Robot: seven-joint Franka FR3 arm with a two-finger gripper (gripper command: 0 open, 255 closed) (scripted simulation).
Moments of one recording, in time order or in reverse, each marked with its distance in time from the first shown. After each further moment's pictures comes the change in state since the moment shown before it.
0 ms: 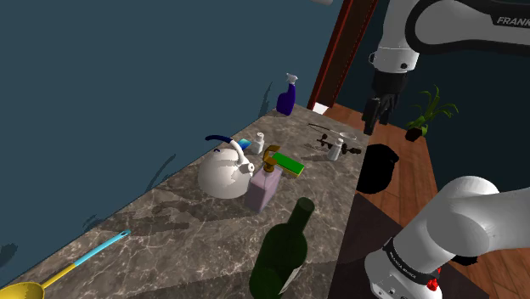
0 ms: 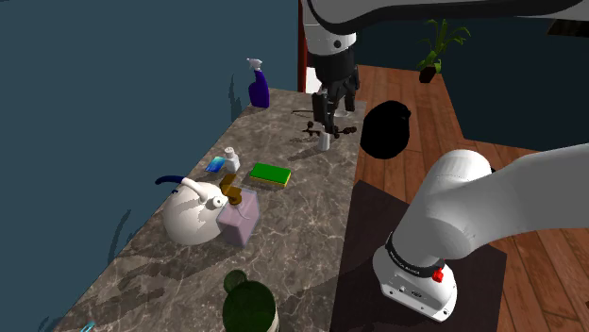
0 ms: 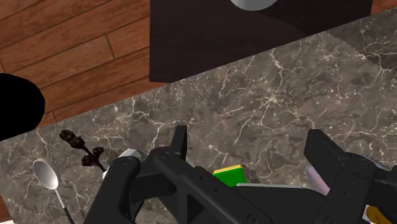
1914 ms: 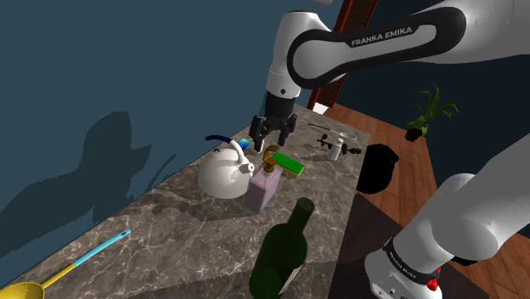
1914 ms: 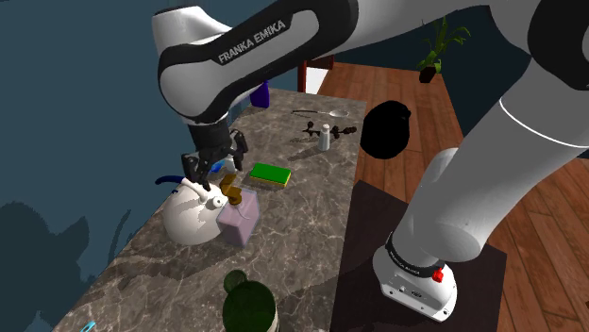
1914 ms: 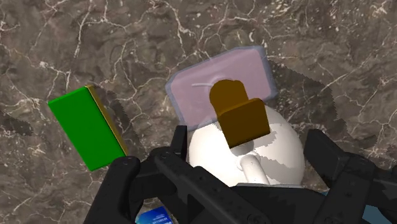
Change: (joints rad) arm 0.120 0.608 0.246 0.206 0.255 0.550 0.352
